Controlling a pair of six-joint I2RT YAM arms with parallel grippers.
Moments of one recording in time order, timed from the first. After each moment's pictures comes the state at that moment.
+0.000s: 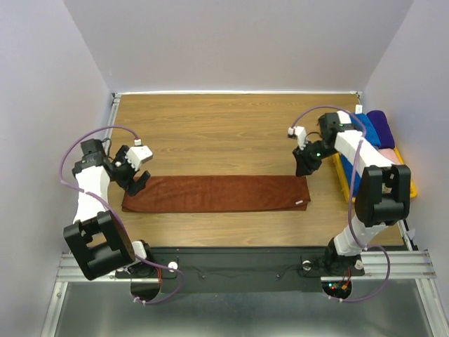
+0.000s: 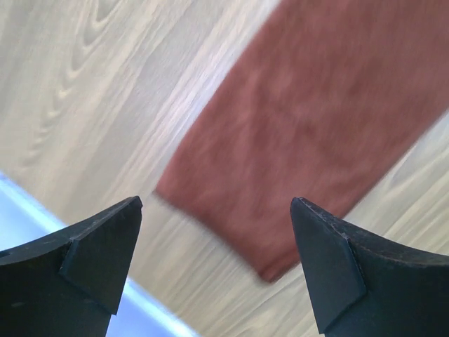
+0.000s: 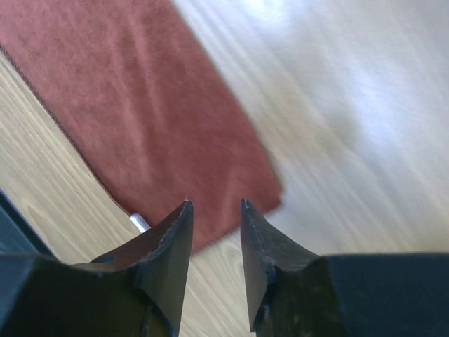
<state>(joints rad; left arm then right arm) 0.44 1.29 0.95 -0.86 0.62 1.30 0.01 1.66 1.27 -0.96 -0.60 -0.80</state>
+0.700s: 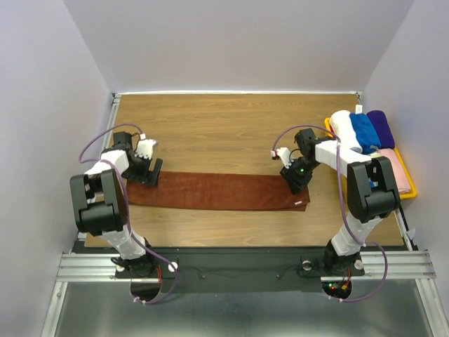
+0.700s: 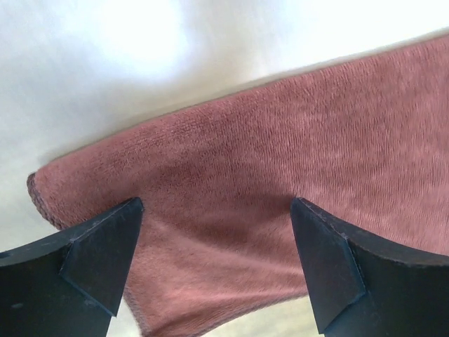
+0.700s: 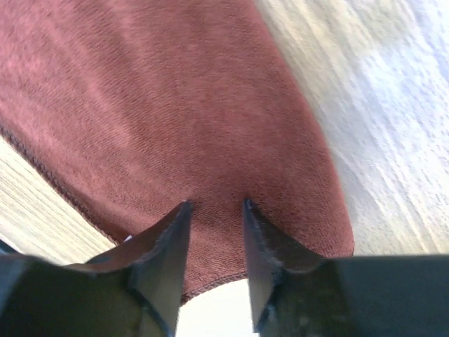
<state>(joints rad) 0.19 1.61 0.93 -0.56 0.25 0.47 0.21 1.75 1.10 -0.82 -0.33 -0.68</state>
